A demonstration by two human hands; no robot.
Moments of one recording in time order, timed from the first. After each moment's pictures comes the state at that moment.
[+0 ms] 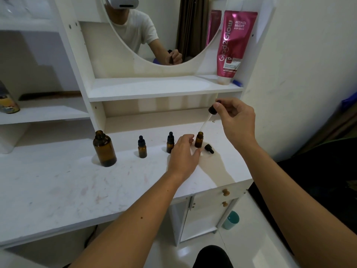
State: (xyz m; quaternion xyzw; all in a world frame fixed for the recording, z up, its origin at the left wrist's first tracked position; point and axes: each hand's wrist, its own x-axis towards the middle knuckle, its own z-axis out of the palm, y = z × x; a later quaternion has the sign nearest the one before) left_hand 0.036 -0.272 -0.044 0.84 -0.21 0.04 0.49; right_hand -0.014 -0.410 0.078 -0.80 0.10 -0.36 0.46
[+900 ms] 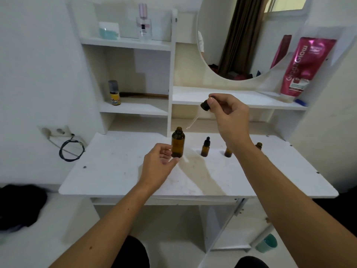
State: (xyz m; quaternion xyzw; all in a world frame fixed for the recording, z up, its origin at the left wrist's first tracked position) left_hand 0.003 -0.010 -0.022 0.81 -0.05 0.10 0.58; right_hand 0.007 -0.209 0.112 -0.75 -0.06 -0.31 0.58
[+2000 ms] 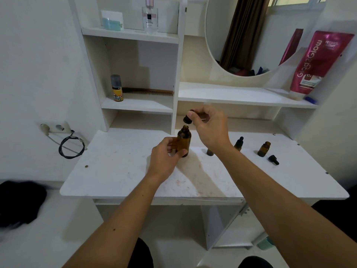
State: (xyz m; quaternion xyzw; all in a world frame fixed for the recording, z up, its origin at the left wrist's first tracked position) left_hand 0.035 -0.016 -0.024 0.81 -0.05 0.07 0.58; right_hand 0.036 -0.161 0.079 -0.85 -0.04 -0.24 0.48
